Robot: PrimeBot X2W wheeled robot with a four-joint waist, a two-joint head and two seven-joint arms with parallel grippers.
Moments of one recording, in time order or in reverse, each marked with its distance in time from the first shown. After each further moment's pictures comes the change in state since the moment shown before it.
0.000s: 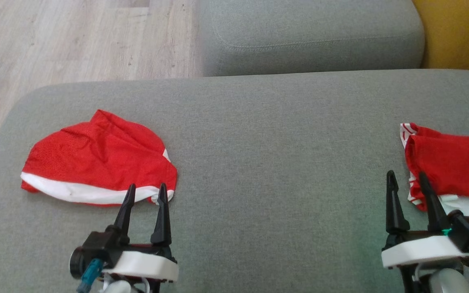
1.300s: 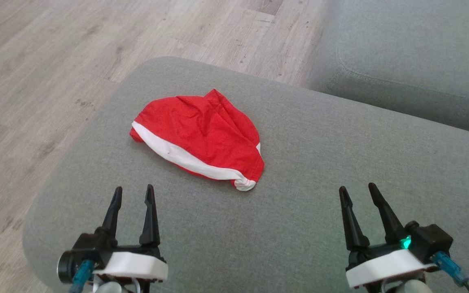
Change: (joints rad) left arm 0.002 0.001 0.057 0.024 0.032 0.007 0.000; right arm 0.042 0.000 0.195 -0.026 0.047 0.000 -0.003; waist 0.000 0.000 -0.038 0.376
